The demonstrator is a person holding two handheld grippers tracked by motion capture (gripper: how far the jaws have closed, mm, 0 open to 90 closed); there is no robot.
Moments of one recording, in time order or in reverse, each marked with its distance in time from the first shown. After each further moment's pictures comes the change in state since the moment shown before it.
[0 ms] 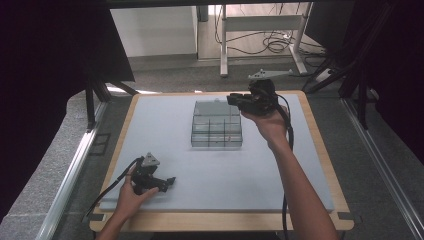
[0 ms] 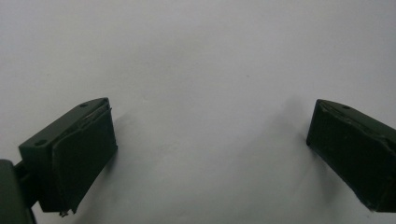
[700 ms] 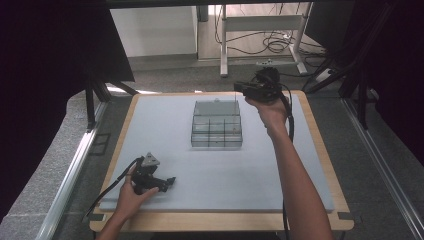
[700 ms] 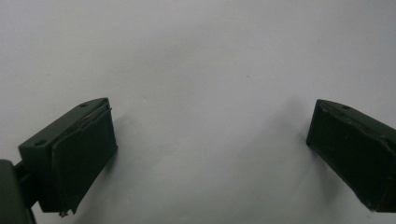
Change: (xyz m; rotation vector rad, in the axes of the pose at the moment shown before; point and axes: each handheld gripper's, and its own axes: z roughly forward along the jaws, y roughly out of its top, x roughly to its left) left arm 0.000 0.000 0.000 -0.003 0.001 0.001; right arm -0.036 0.012 0.014 -0.048 -0.067 0.091
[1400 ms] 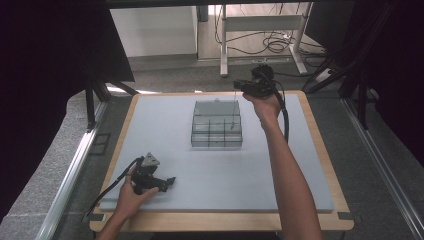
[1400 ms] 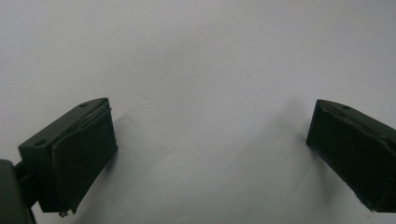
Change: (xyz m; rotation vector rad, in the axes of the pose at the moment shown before) left arm 0.000 0.000 0.000 -0.003 0.000 -0.001; right arm -0.029 -0.006 0.042 0.035 -0.054 0.060
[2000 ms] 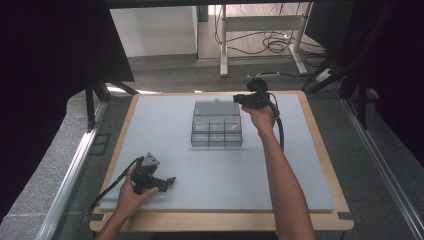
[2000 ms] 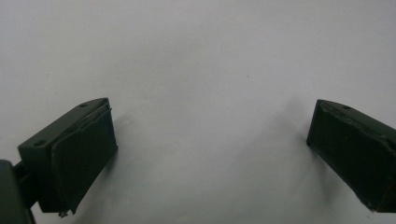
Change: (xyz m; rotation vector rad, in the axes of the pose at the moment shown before) left arm 0.000 0.000 0.000 0.004 -0.002 -0.001; right arm -0.020 -0.041 0.038 0.126 -0.043 0.029
